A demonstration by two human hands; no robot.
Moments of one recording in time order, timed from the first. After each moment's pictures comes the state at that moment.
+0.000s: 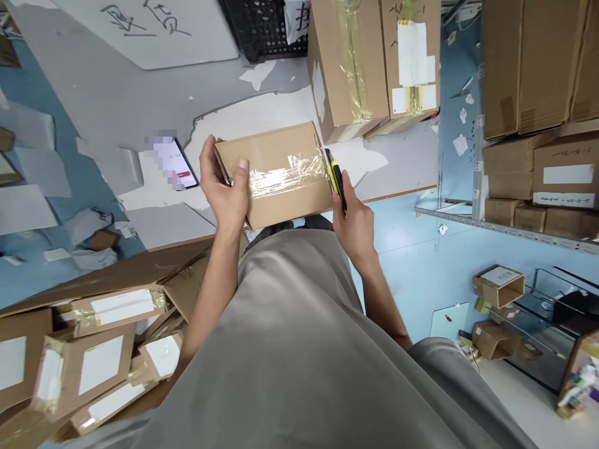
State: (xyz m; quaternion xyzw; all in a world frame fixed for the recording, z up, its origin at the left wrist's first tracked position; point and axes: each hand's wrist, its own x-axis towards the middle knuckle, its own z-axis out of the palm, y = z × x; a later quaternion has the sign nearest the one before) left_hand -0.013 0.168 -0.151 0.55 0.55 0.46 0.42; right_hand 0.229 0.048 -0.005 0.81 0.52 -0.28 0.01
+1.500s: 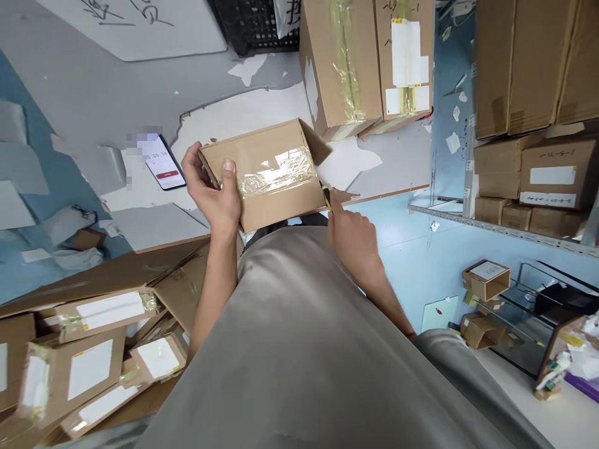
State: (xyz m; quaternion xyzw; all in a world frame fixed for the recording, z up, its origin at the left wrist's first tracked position) left_hand -0.003 0.164 -0.151 0.51 0.58 0.52 0.37; right_hand 0.227 0.056 0.036 0.77 0.53 -0.31 0.16
